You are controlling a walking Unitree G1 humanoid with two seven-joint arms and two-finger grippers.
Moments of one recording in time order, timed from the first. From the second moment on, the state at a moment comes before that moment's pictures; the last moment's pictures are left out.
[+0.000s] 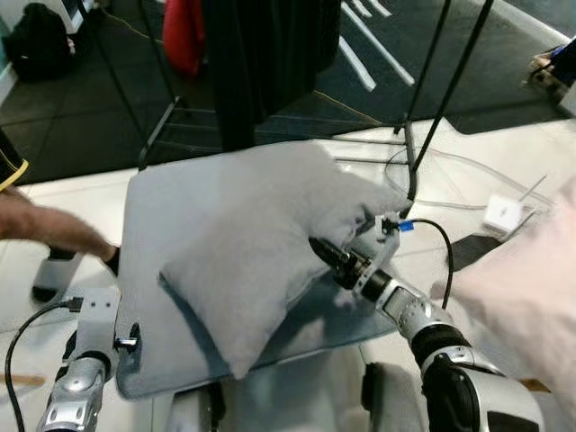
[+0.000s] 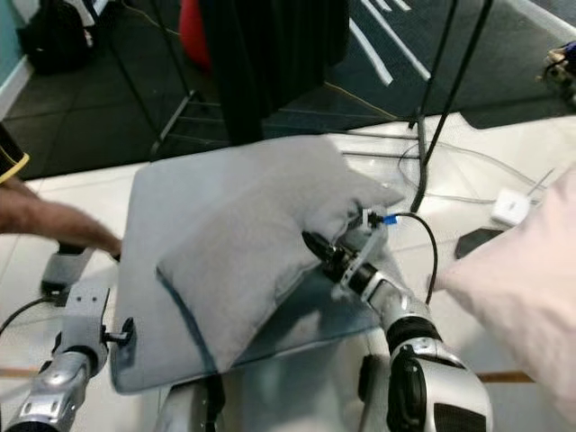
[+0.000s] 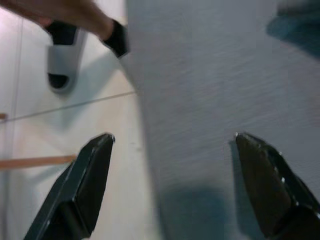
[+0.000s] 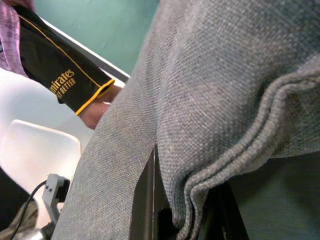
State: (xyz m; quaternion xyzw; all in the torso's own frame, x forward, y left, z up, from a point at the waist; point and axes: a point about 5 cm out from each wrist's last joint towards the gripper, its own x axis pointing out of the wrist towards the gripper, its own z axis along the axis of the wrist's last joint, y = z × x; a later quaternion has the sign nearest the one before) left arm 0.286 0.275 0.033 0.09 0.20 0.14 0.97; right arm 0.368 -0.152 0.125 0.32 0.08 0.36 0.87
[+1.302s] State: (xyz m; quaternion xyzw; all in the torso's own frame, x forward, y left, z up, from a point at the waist) left arm 0.234 0.244 -0.042 0.10 0.37 0.10 0.92; right arm 0.351 -0.181 0.082 0.26 0.18 0.25 0.92
